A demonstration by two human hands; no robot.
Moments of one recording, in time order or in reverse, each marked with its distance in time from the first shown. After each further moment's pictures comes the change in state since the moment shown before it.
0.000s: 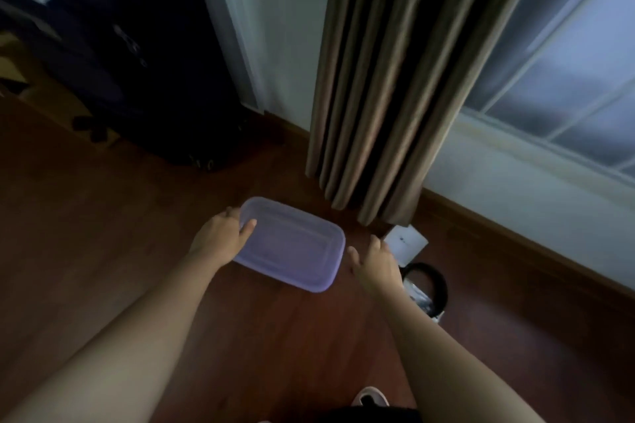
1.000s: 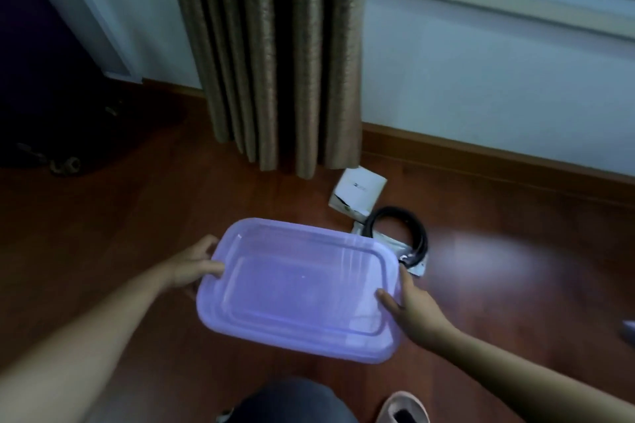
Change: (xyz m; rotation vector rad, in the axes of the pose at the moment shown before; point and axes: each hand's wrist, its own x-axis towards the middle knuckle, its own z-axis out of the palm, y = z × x) left_hand 0.061 -0.011 0.205 -0.429 -0.581 0.171; right_hand -0.008 0.236 0.155 0.188 0.028 0.104
